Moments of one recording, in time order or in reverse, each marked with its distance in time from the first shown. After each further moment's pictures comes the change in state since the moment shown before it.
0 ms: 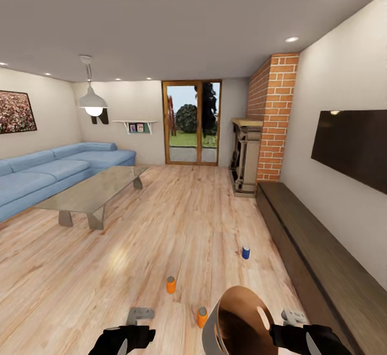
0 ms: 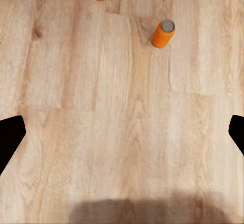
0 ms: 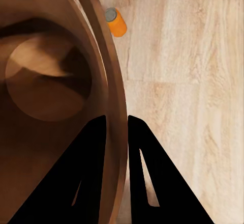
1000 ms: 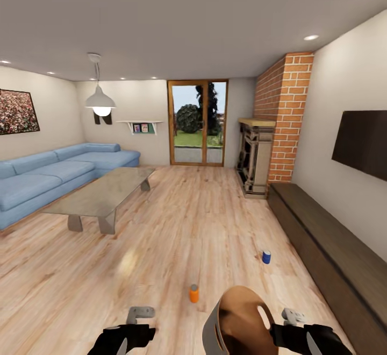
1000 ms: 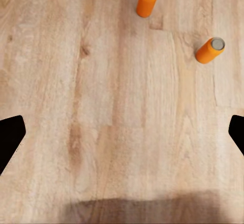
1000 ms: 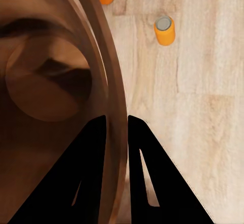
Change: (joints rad) left arm 0.000 0.002 0.000 -0.007 0.003 -0.001 -0.002; right arm 0.000 -0.003 0.000 -0.002 -0.006 0.001 0.000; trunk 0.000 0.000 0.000
